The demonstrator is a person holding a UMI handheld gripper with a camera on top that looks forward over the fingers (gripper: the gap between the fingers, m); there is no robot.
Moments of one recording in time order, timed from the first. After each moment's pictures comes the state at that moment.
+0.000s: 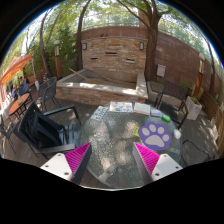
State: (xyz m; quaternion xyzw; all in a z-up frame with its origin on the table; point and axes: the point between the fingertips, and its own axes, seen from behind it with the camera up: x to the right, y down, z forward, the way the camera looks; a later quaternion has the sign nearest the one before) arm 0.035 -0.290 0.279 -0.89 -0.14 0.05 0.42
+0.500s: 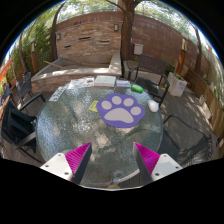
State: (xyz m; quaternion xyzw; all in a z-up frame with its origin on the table) arm 0.254 -0.255 0.137 -0.94 -0.04 -0.01 0.35
